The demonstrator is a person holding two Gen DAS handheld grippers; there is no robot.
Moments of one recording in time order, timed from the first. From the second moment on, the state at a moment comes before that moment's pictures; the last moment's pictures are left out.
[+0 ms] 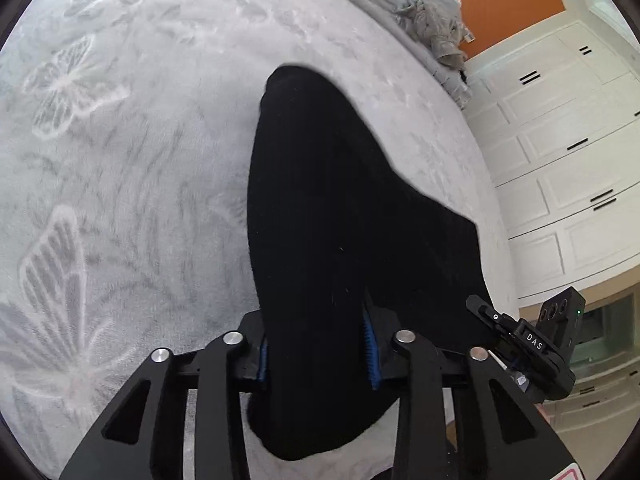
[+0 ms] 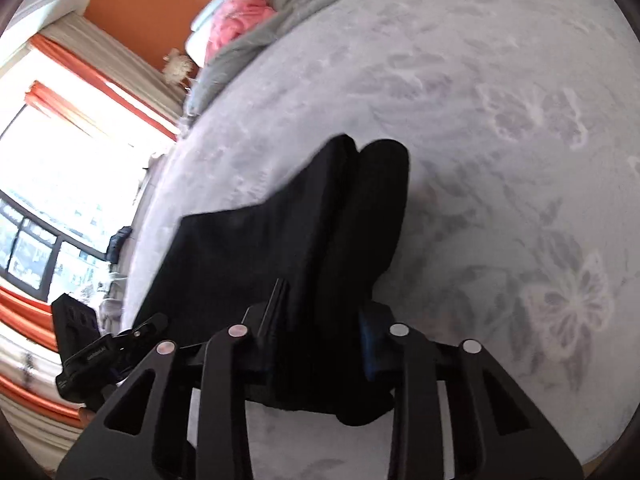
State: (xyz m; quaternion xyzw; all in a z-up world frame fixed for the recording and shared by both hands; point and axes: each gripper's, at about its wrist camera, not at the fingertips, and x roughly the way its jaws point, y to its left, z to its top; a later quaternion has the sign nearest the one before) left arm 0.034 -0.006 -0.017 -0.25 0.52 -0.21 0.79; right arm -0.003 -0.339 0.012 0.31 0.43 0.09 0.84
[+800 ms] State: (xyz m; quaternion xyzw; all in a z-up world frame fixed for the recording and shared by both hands) left arm 0.040 0.035 0.023 -0.10 0.50 -0.09 0.85; right arm 0.083 -0.209 -0.029 0.15 0.51 0.07 0.84
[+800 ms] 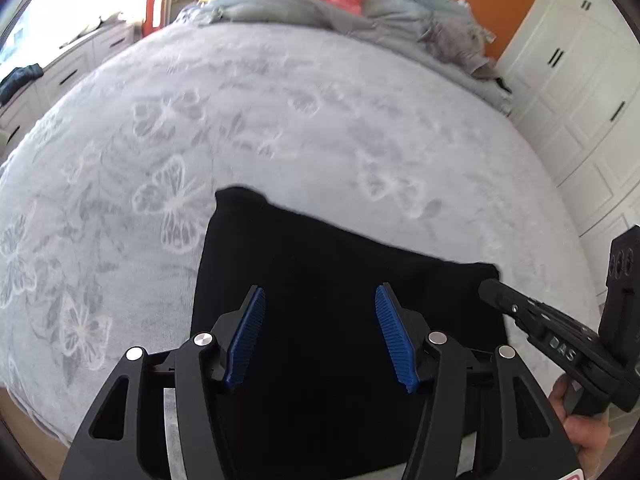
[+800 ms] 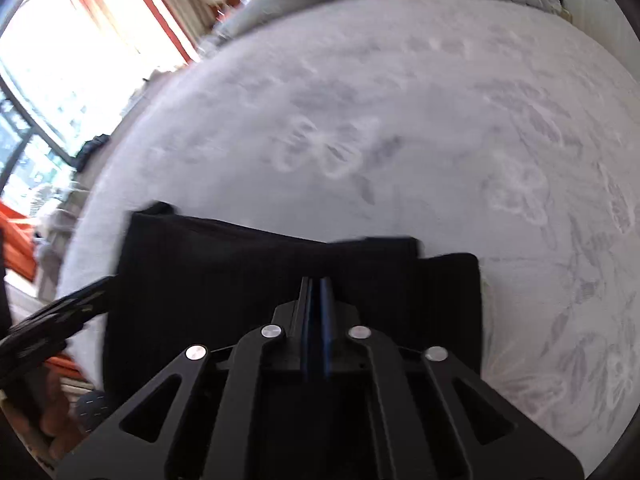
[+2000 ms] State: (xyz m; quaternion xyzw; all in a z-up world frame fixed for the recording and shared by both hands) left arm -0.045 0.049 0.009 -0.10 0.51 -0.08 0.85; right arm -0.054 -0.231 -0.021 0.14 0.50 0.05 0.85
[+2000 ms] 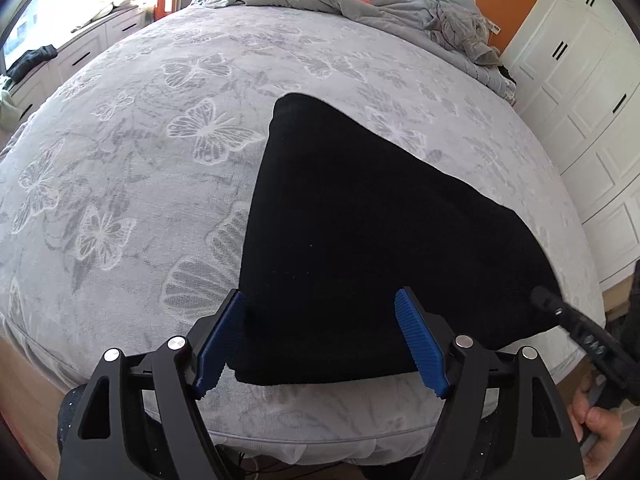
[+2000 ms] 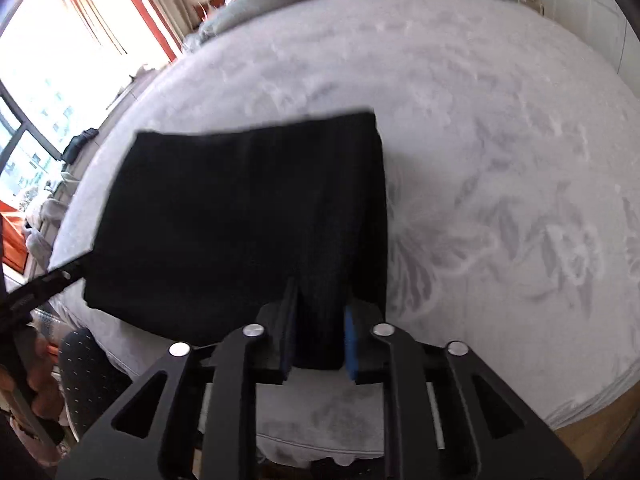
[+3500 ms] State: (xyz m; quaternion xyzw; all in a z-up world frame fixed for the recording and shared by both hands) left arm -0.089 0.079 0.000 -0.10 0.51 -0.08 0.85; right arm -0.081 -0.225 -0.004 0.13 0.48 0.02 0.87
